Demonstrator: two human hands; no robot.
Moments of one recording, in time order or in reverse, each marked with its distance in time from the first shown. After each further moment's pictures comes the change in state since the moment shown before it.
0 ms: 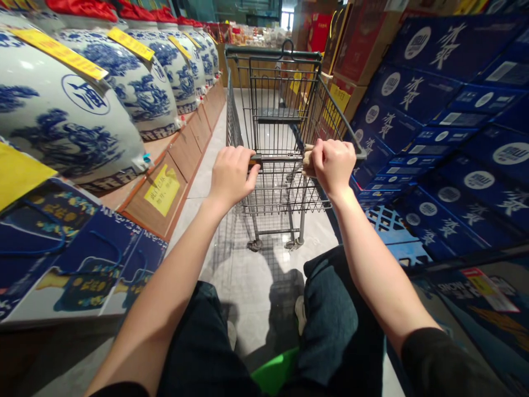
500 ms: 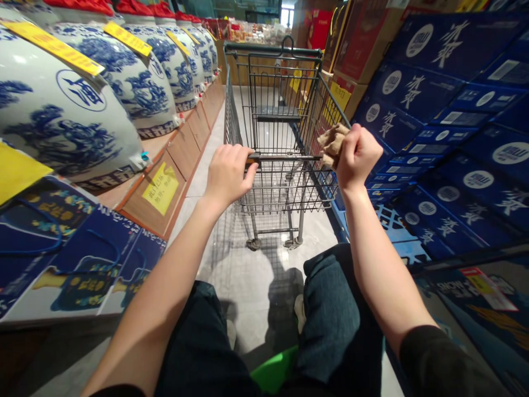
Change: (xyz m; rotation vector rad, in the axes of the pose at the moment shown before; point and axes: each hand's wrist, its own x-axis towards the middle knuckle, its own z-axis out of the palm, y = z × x) left_hand -0.001 -0.003 -0.003 -0.038 0.009 -0.008; right_hand 0.011 0.042 -0.010 0.063 0.209 0.167
